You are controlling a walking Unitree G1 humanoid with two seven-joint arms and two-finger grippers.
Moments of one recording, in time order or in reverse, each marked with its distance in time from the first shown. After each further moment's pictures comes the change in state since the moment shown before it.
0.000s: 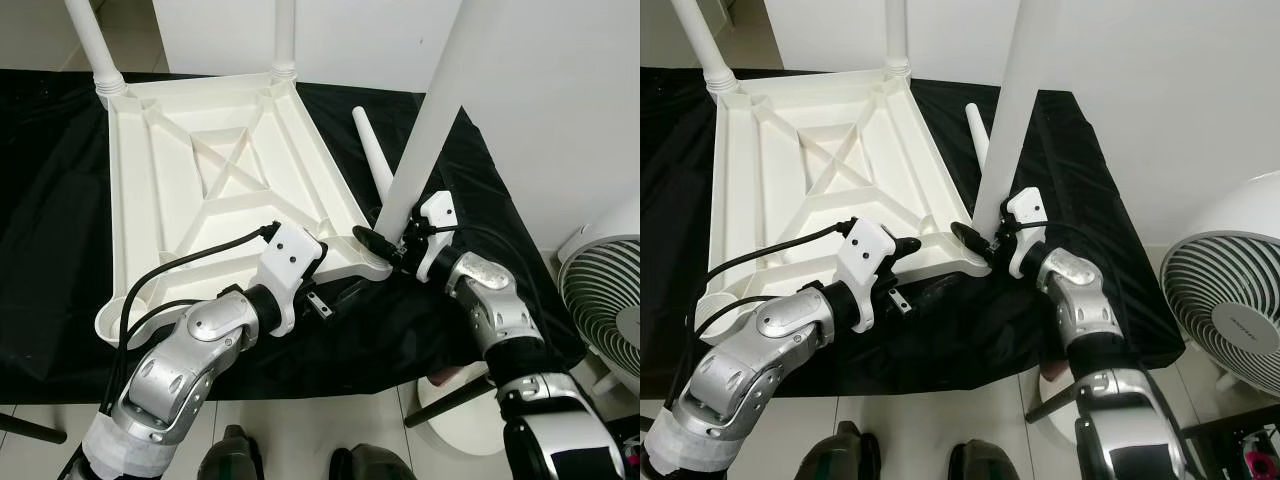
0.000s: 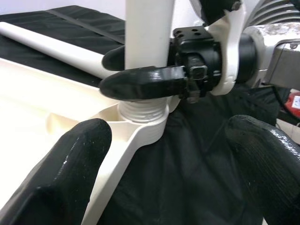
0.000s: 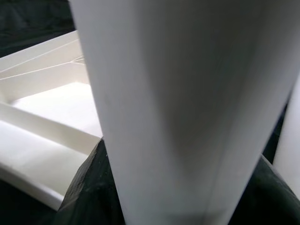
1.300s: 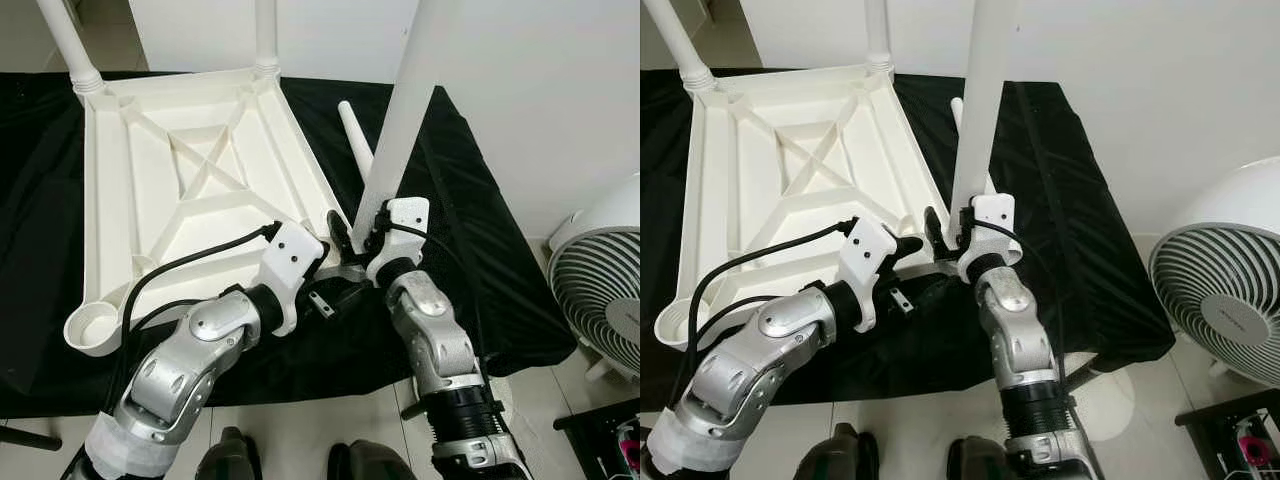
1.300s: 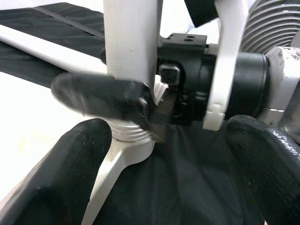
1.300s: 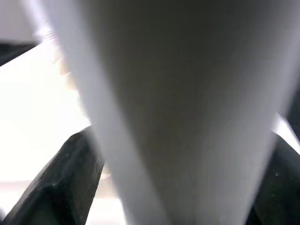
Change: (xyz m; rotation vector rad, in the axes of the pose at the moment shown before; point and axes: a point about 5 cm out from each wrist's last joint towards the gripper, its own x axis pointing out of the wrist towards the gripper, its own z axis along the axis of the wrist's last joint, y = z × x) left arm 0.001 -0.001 0.001 -0.005 -0.007 -0.003; right arm 0.012 0.053 0.018 0.138 -0.051 -0.354
